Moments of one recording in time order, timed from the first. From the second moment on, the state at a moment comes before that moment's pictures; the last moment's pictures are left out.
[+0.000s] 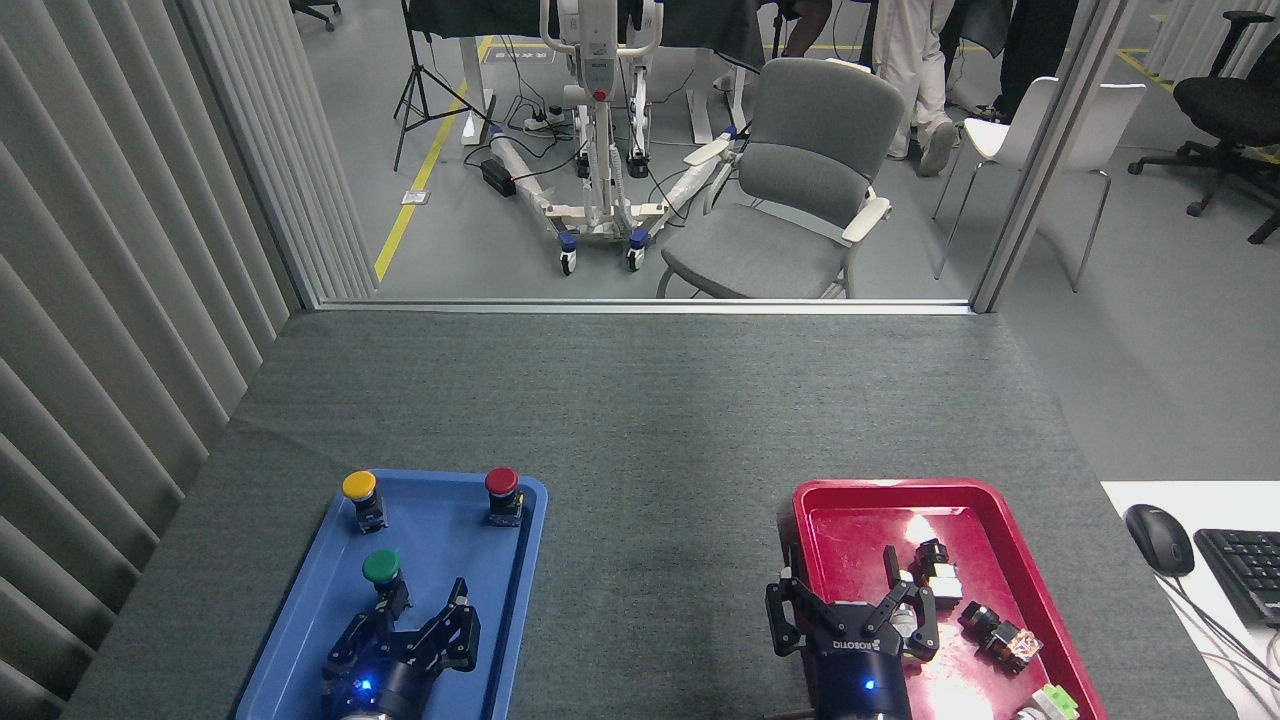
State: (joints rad) left arm -0.07 0.11 -0.17 -1.28 -1.22 0.07 0.04; right arm -0.04 0.00 0.28 -1.35 1.48 0.35 -0.23
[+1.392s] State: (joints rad) left arm 0.01 0.12 -0.17 -1.36 -1.21 0.13 0.02; right arm -0.05 0.01 0.28 -1.34 1.48 0.36 -0.25
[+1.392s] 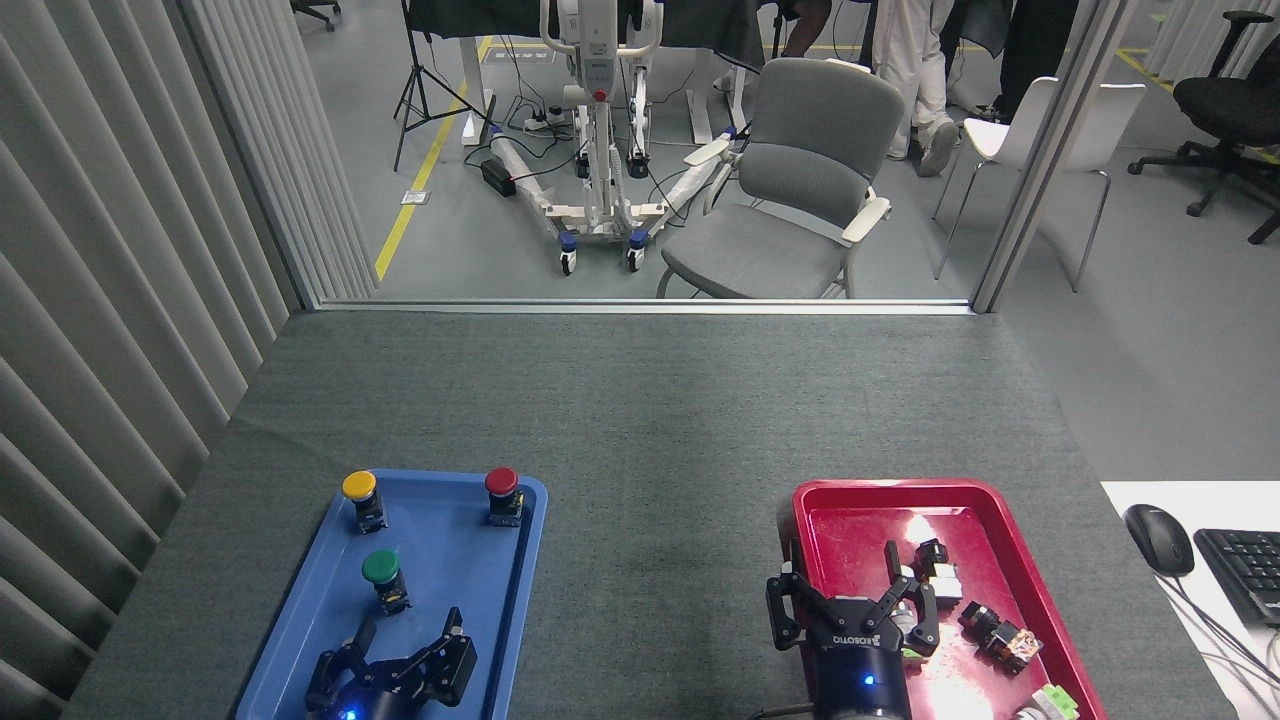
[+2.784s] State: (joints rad) left arm -0.15 0.14 -0.17 -1.16 -1.21 0.15 0.04; right arm -0.05 0.01 0.28 -1.34 1.48 0.36 -0.24
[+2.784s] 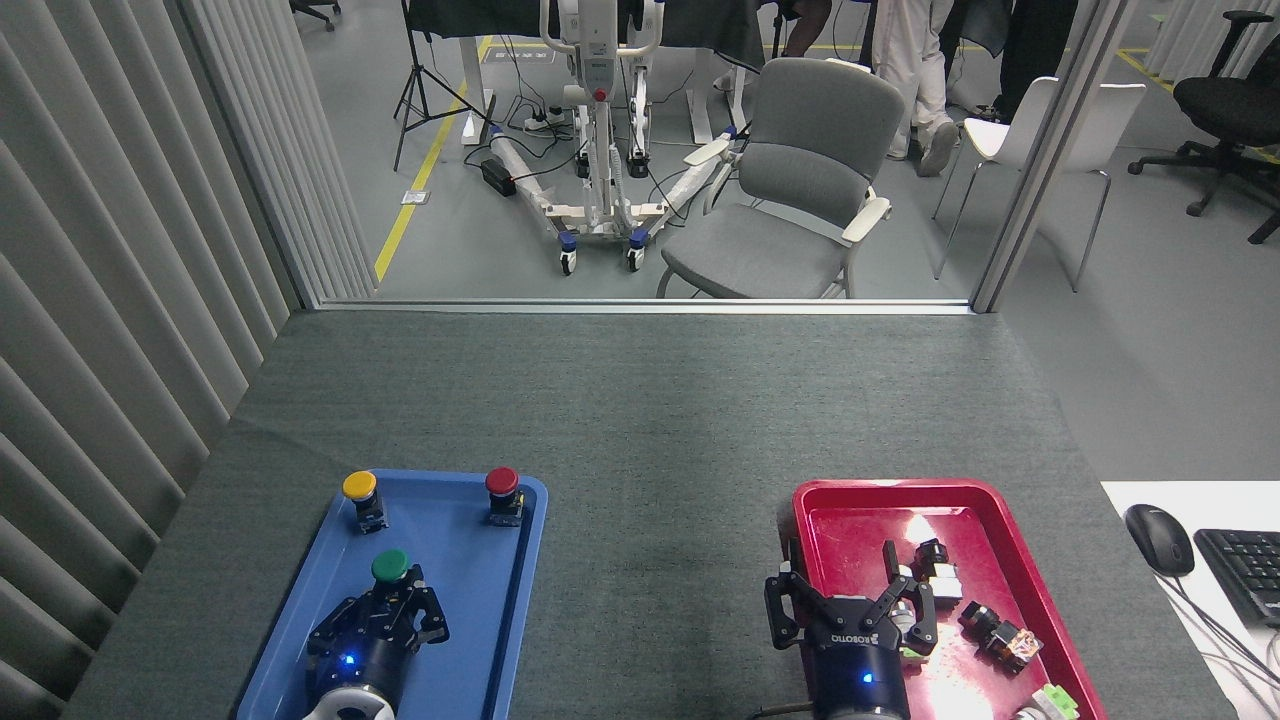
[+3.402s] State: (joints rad) left arm 0.06 0.16 -0.18 -1.55 -1.20 -0.11 0.04; right arm -0.05 0.01 0.28 -1.33 1.48 0.36 -0.24
